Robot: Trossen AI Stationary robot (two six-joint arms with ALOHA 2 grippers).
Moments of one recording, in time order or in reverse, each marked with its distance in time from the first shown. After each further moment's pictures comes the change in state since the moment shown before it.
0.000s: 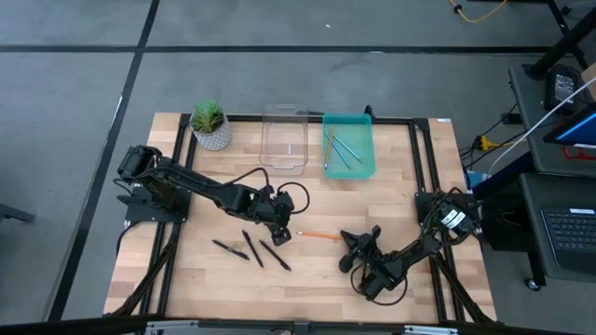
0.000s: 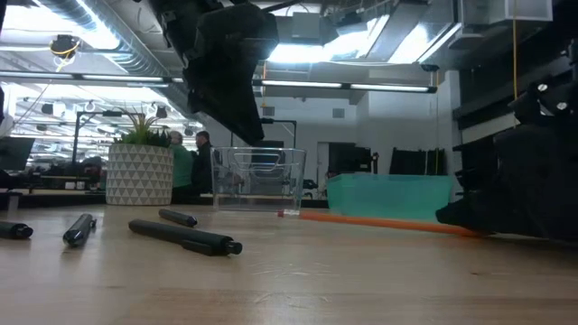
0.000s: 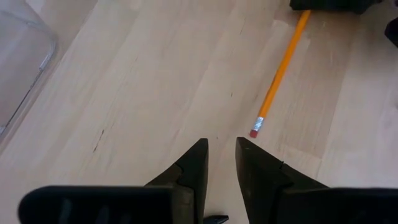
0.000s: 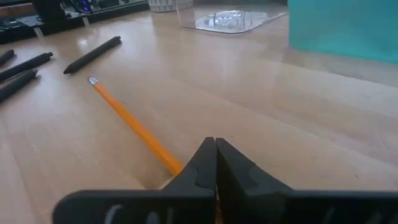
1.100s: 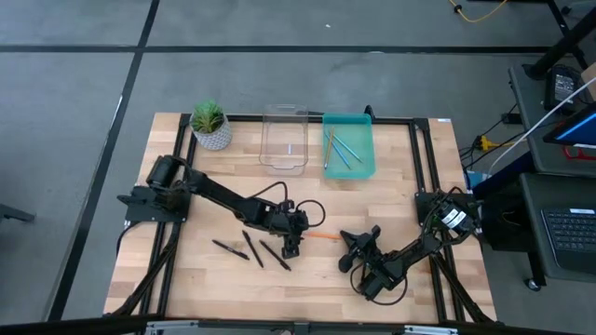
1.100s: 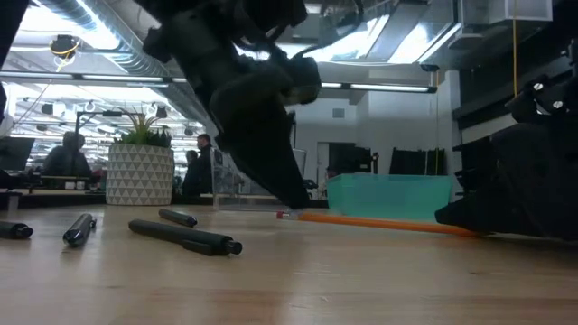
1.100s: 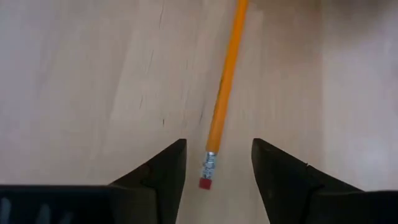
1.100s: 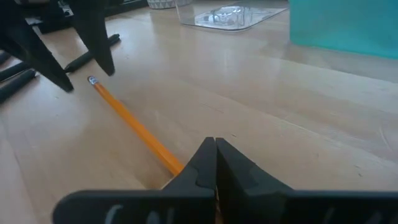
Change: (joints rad) left arm -0.004 0.256 0.006 0.325 0.123 0.235; right arm -0.001 0.003 -0.002 0.000 -0.022 0.001
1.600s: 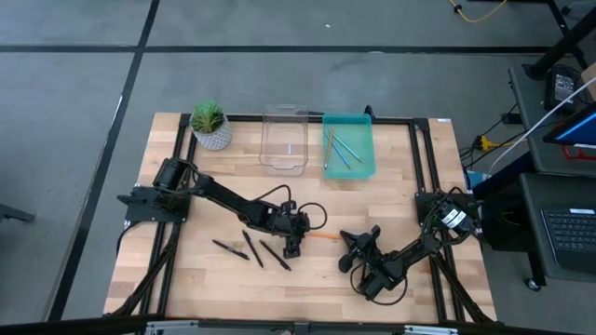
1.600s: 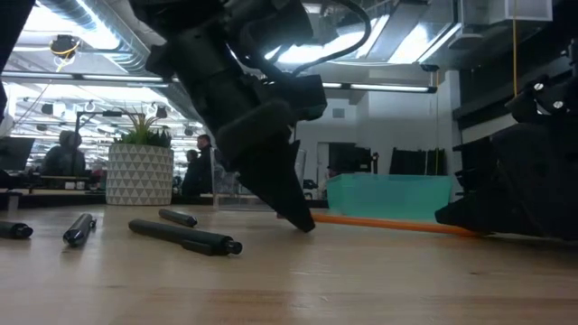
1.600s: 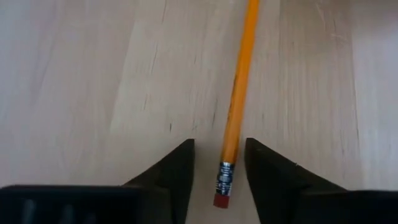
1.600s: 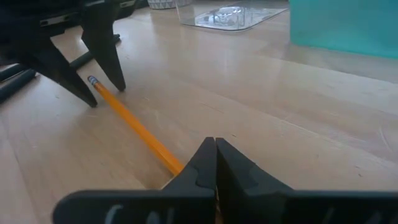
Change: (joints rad) left arm 0.000 0.064 0.002 0.043 -0.038 0.047; right arm 0.000 0.000 0.000 0.000 0.002 0.000
